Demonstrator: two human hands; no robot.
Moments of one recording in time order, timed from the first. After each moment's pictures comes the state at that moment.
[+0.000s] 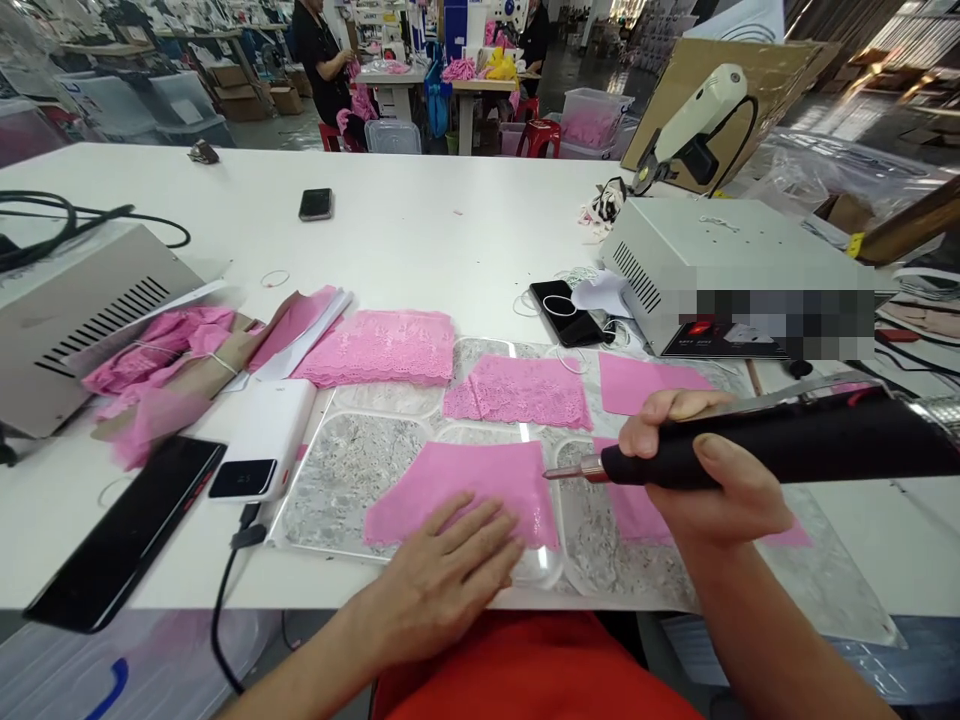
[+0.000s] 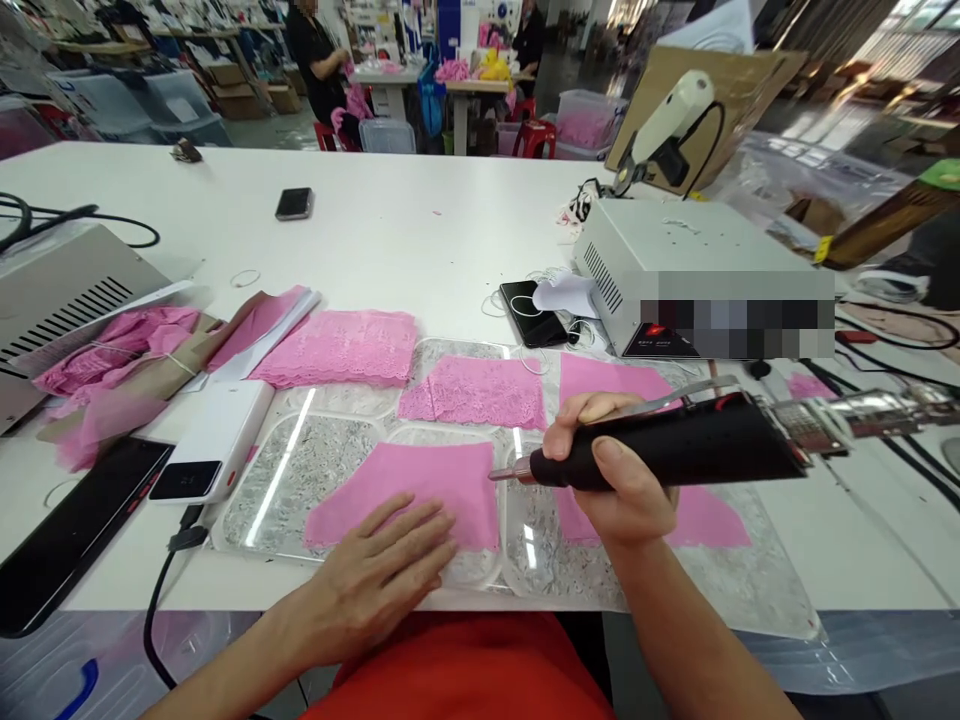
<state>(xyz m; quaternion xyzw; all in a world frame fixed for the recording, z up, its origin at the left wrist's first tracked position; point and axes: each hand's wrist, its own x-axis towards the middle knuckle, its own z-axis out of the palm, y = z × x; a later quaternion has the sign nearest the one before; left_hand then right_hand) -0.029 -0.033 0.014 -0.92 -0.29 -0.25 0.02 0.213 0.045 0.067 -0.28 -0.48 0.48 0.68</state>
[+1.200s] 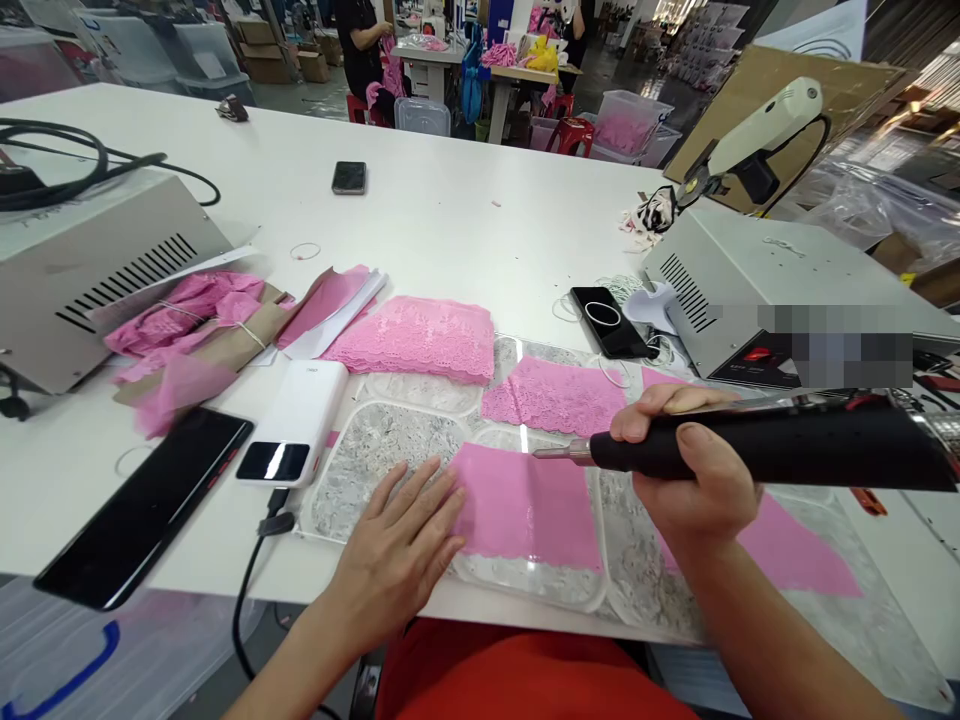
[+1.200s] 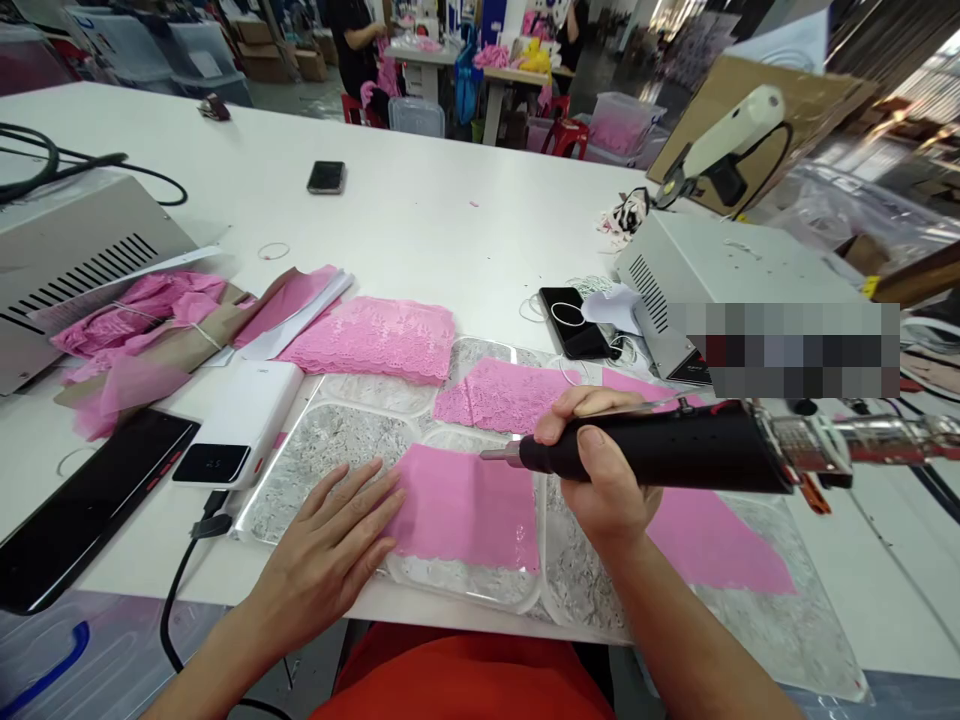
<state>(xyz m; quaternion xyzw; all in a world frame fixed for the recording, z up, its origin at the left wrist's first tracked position) -0.085 -0.039 0.004 -0.84 -0.46 -0.28 0.05 0.155 0.065 0.062 -0.29 -0.51 0.43 0.69</state>
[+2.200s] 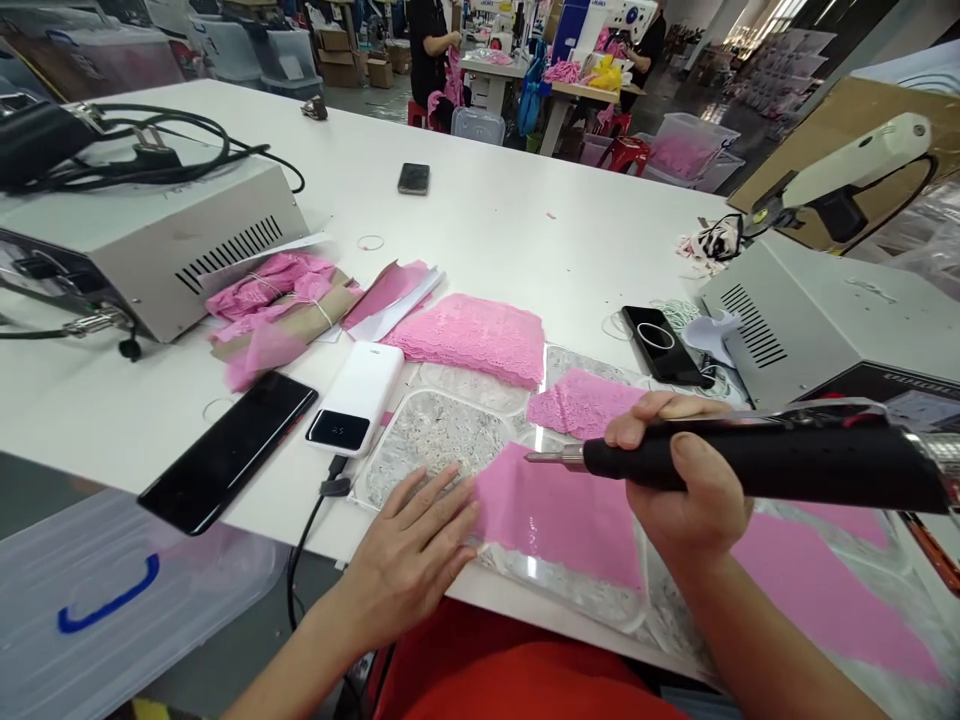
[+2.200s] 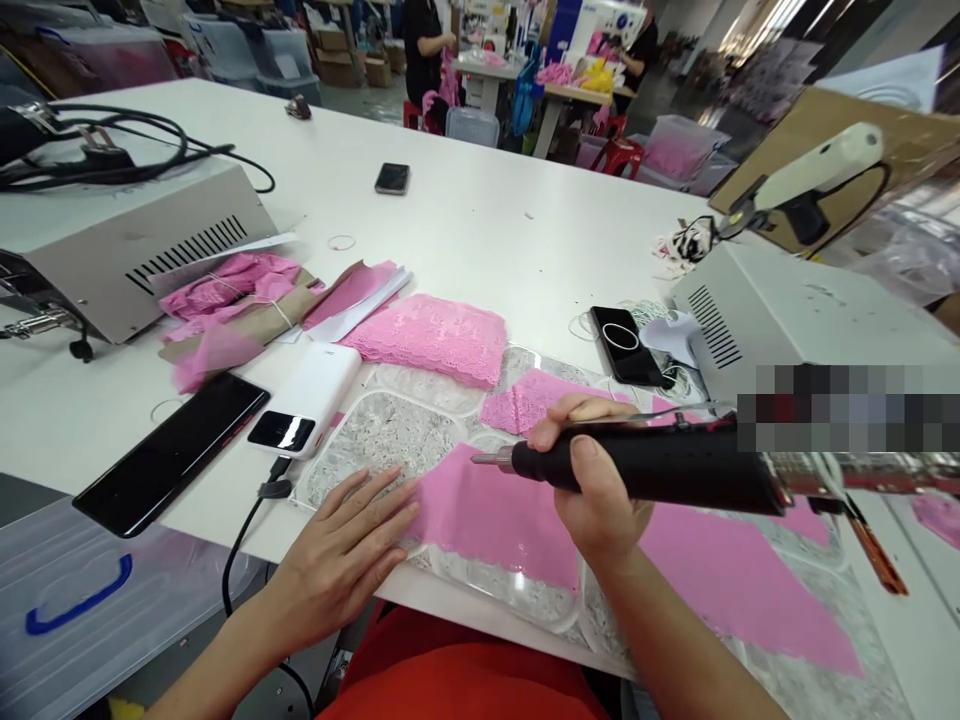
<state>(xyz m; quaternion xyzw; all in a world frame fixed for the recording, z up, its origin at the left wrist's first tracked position) -0.105 -0.067 0.003 -0.83 -0.47 -0.30 0.04 0.111 0.060 0.062 -0.26 -0.53 0.48 0.66</state>
